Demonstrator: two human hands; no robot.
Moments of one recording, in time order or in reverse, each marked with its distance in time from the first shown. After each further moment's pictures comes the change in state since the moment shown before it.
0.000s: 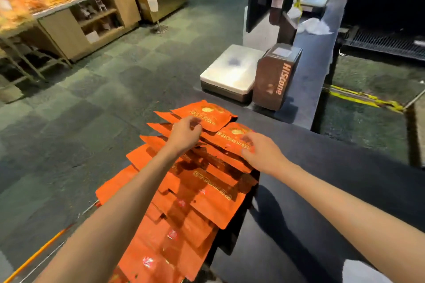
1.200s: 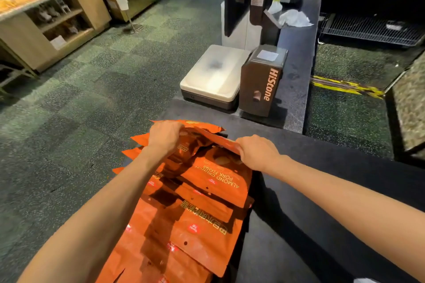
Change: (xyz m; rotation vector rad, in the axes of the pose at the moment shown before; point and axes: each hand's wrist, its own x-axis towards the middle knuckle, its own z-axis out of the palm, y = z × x) left_hand 0.107 -0.013 0.008 0.855 -0.059 0.306; right_hand 0.082 0.028 -0.010 -0.348 -0.084 0.028
